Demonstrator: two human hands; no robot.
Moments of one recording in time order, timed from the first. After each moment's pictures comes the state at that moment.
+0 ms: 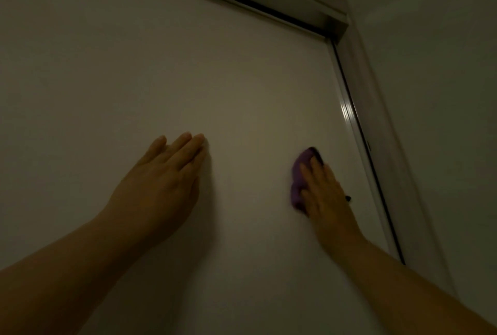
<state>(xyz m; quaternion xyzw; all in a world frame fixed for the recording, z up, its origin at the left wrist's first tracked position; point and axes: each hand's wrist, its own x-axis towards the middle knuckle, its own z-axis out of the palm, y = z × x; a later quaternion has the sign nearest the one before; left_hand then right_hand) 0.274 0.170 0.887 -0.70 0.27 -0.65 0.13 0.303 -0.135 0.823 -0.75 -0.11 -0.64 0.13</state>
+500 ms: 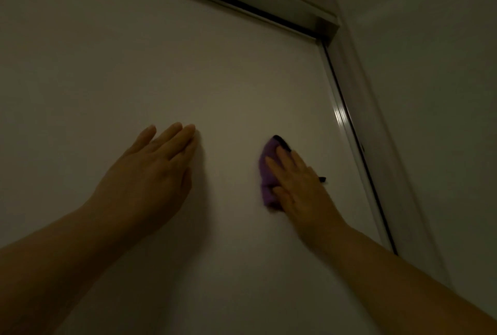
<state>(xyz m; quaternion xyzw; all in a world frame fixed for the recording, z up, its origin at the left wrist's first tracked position) 0.277 0.154 0.906 -0.68 0.26 -0.67 0.14 0.298 -0.121 0.850 -0.75 -0.19 -0.64 0.05</state>
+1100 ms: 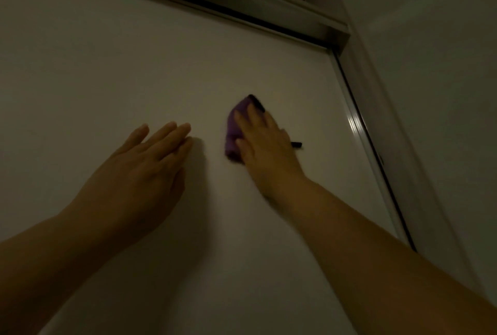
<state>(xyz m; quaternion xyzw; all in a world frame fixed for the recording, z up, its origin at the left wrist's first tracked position) 0.266 0.172 0.923 -0.67 0.25 -0.68 0.16 0.292 -0.045 0.952 -0.73 -0.14 -0.66 0.05</state>
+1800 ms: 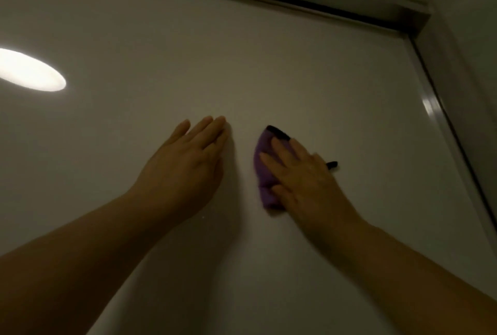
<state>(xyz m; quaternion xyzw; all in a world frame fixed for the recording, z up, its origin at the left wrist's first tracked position) 0.248 0.258 0.910 -0.70 0.22 -0.66 0.15 0.281 0.030 0.875 -0.73 -0.25 -0.64 -0.04</state>
